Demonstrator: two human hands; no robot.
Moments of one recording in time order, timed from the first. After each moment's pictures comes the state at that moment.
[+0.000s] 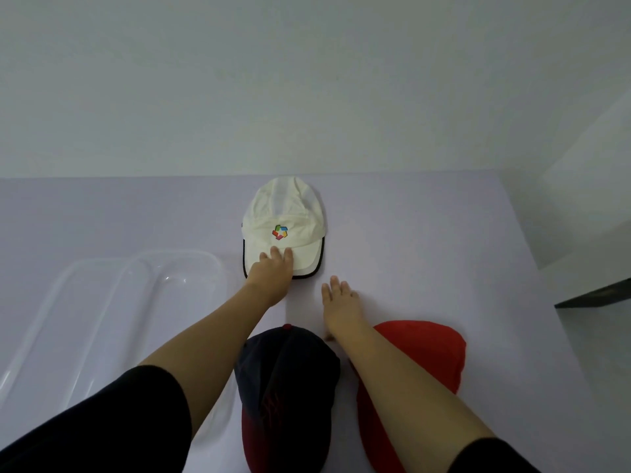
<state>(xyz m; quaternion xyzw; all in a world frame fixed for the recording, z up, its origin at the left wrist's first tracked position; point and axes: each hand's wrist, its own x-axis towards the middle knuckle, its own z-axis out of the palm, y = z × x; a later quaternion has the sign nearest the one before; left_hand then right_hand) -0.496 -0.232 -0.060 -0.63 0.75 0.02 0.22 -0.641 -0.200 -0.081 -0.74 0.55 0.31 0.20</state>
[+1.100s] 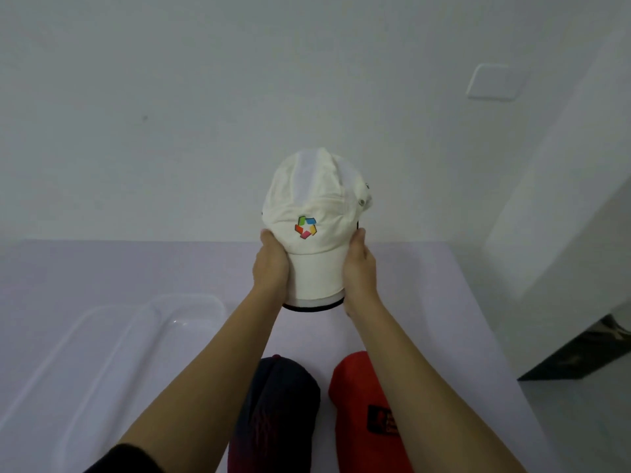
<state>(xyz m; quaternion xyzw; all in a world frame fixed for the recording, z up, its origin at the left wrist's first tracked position) -0.563 -0.181 0.138 -0.67 0.27 0.48 -0.50 -0.682 -0.180 0.126 -0.32 0.55 -0.55 0.54</state>
